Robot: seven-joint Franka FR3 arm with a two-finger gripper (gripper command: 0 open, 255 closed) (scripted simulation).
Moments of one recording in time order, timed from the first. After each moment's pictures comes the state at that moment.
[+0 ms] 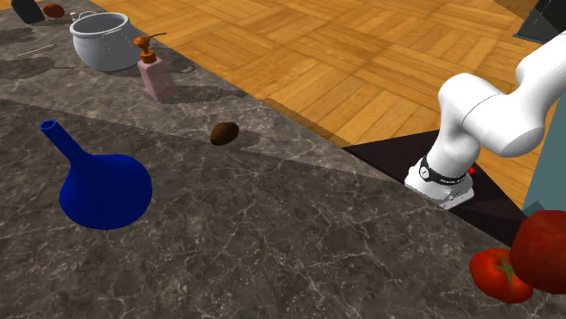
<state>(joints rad) 0.03 -0.84 0.66 -2.14 0.46 1.48 1.61</state>
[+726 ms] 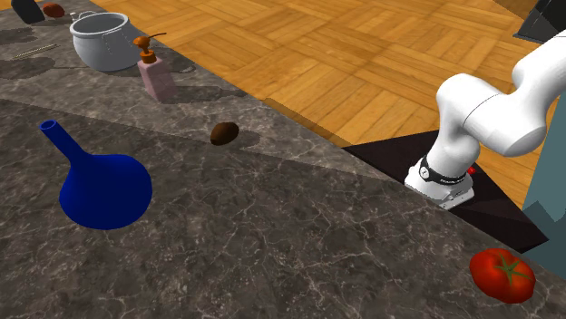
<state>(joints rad) 0.11 -0.93 0.81 -2.03 0.61 1.38 1.86</state>
